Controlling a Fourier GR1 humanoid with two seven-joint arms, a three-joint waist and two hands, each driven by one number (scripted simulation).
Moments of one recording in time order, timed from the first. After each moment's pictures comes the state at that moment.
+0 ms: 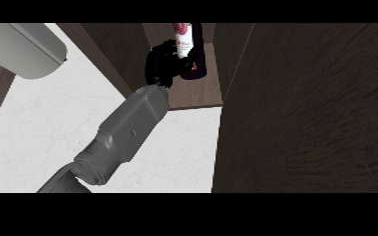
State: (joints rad) left arm -1.04 0.00 -0.45 -0.26 1.22 0.29 -0.63; right arm -0.10 -0.03 0.09 -2.33 -0.16 0.18 0.45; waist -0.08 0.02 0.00
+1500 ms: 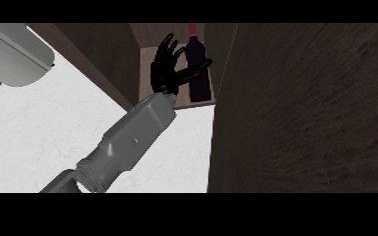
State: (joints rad) left arm -0.99 0.00 -0.63 -0.38 1.51 0.42 -0.76; right arm -0.11 -0.02 0.12 -2.30 -0.18 0.19 0.43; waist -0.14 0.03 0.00
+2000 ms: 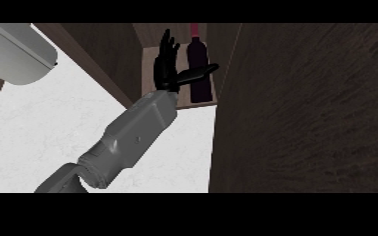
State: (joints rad) left arm -1.04 0.00 -0.75 -0.33 1.48 0.48 -0.76; right arm -0.11 -0.02 0.12 -2.29 -0.17 0.20 0.42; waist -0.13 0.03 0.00
